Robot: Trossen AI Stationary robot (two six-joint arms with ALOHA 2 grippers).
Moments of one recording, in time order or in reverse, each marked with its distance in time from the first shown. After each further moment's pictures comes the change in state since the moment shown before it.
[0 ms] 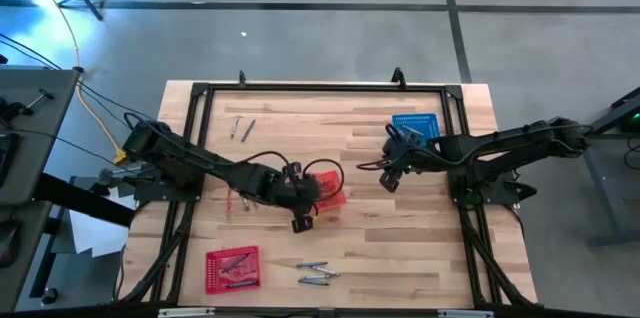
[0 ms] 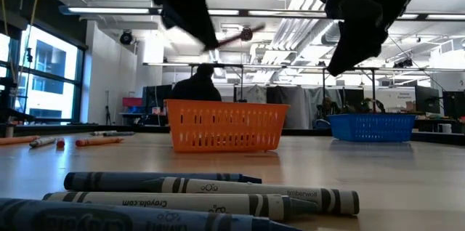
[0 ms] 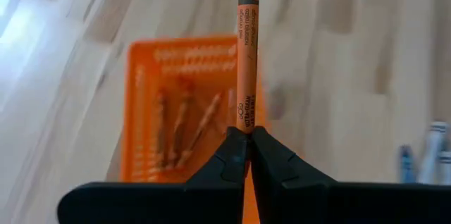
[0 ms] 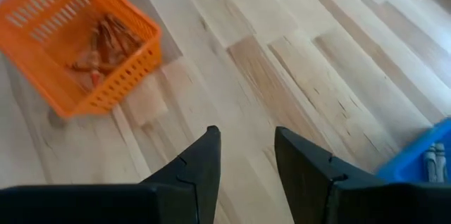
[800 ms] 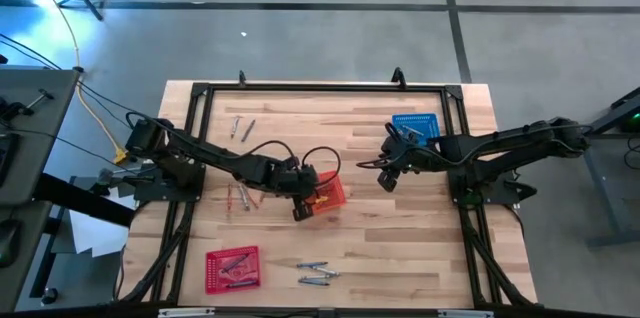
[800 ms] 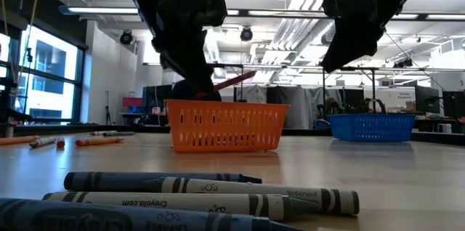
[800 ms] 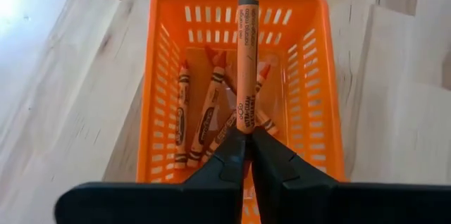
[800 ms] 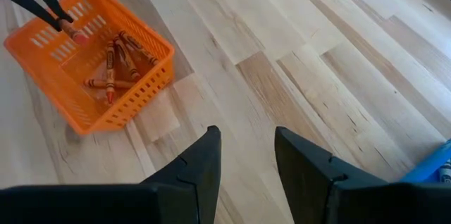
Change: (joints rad) left arm 0.112 0.002 -0.180 0.184 0.109 0.012; right arm 0.000 0.000 0.000 0.054 -0.003 -0.001
